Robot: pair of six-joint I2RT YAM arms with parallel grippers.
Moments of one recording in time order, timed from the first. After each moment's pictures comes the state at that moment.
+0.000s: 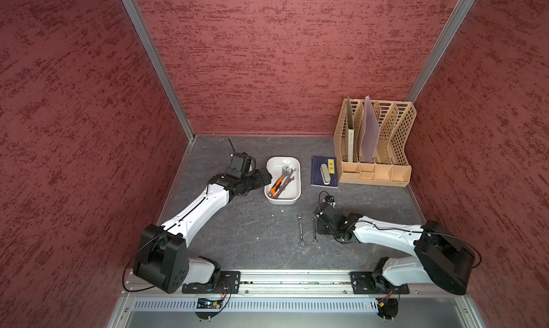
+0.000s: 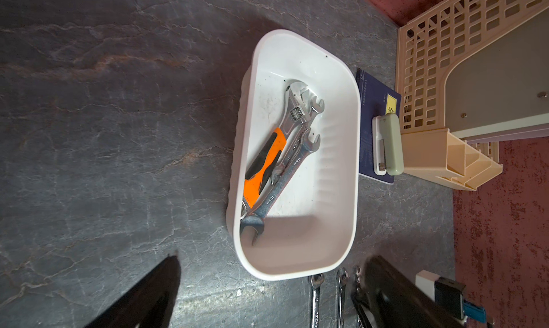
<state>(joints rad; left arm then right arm) -0.37 1.38 1.02 -0.48 0.16 -0.68 0.84 1.37 0.58 -0.36 0.22 0.80</state>
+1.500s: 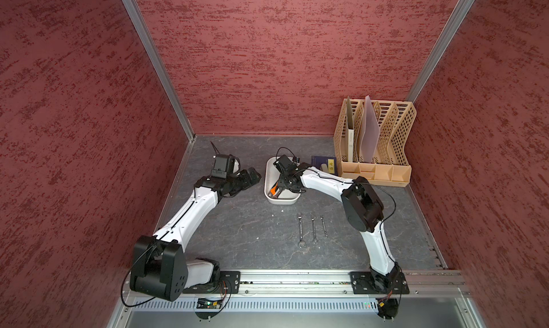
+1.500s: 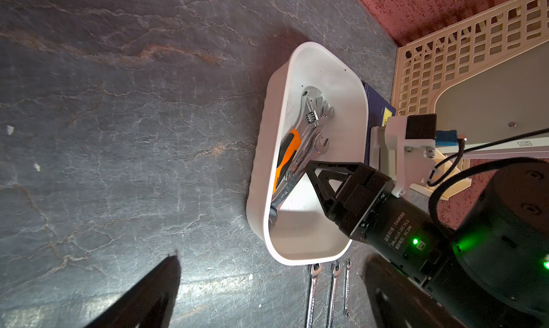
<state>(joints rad) -0.20 1.30 0.96 -0.52 0.31 -0.66 0.74 2.19 1.72 -0.63 0.18 0.99</state>
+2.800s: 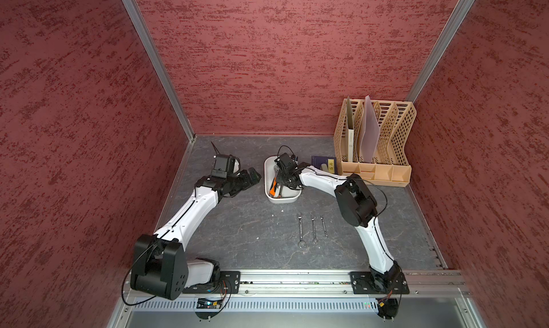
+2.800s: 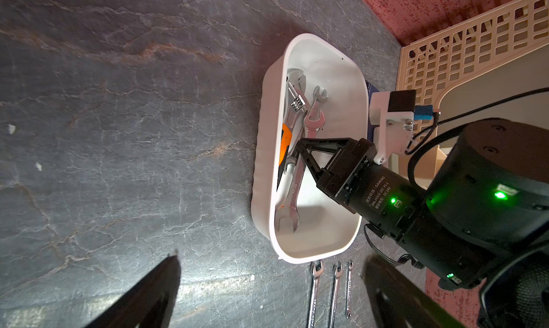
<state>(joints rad) -0.20 1.31 0.96 -0.52 0.31 -0.66 0.69 2.28 1.75 -0.49 0.10 0.96</state>
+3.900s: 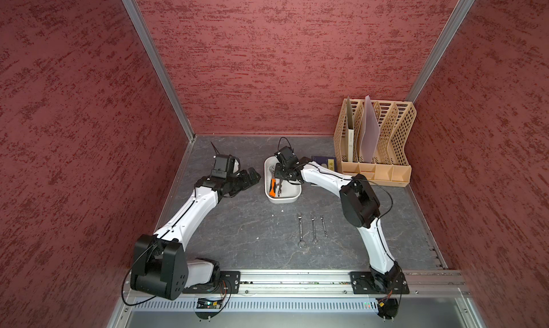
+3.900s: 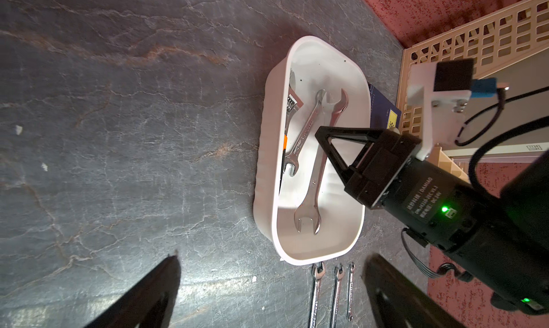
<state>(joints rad) -0.20 1.31 0.96 -0.52 0.30 -0.66 0.69 2.24 1.83 -0.52 0.08 0.78</state>
